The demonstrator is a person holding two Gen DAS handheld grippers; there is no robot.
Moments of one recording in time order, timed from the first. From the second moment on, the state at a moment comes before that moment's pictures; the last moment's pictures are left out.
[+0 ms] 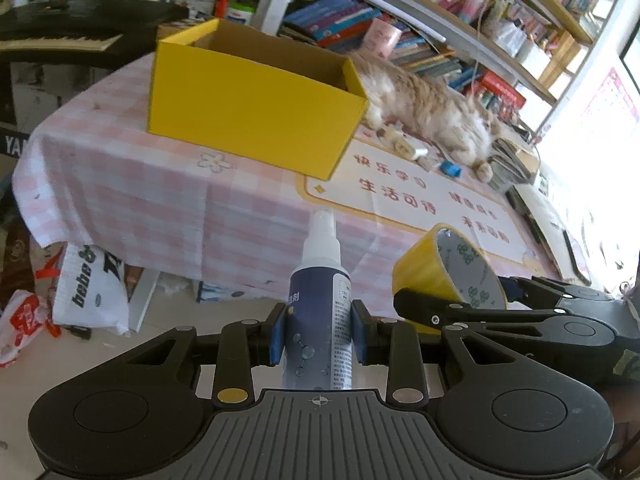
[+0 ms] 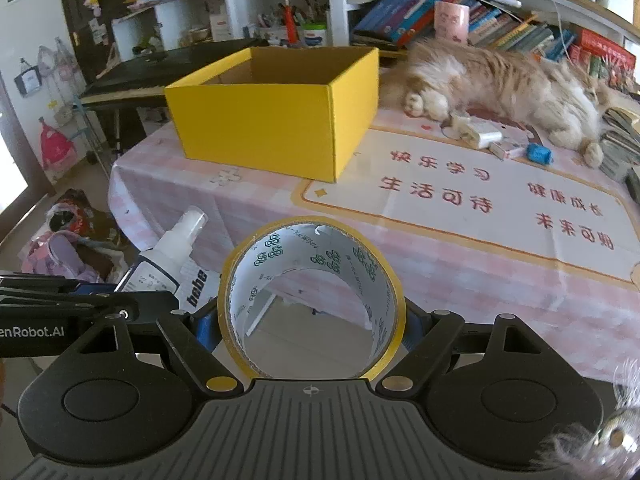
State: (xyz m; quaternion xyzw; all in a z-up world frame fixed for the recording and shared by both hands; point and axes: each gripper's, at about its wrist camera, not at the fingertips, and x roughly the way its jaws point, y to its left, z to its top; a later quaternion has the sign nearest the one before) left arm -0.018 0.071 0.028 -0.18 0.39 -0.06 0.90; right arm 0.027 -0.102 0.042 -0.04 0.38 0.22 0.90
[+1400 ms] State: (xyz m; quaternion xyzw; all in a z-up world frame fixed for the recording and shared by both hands) left arm 0.051 0.095 0.053 -0.20 0.36 -0.01 0.91; right arm 0.102 -0.077 0.058 -0.06 0.35 0.29 0.89
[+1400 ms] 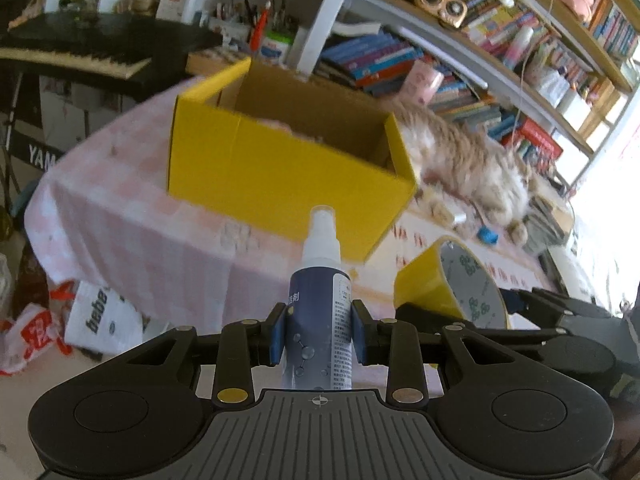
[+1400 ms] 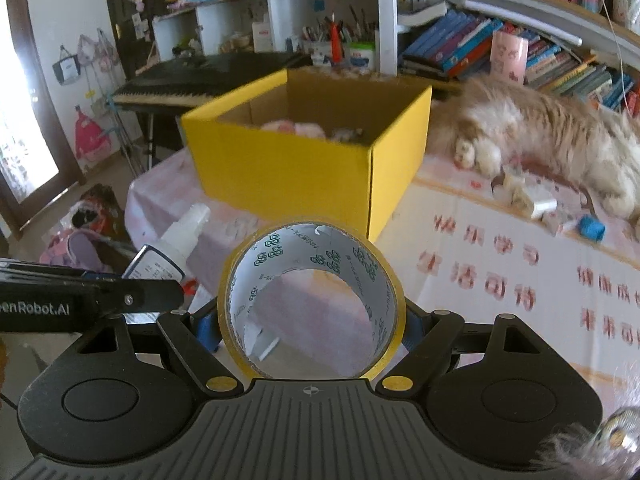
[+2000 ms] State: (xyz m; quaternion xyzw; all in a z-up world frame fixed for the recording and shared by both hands) left arm 0.180 0.094 0.099 -0.13 0.30 0.00 0.95; right arm 0.216 -0.097 0.114 -0.01 0.26 0.29 0.92
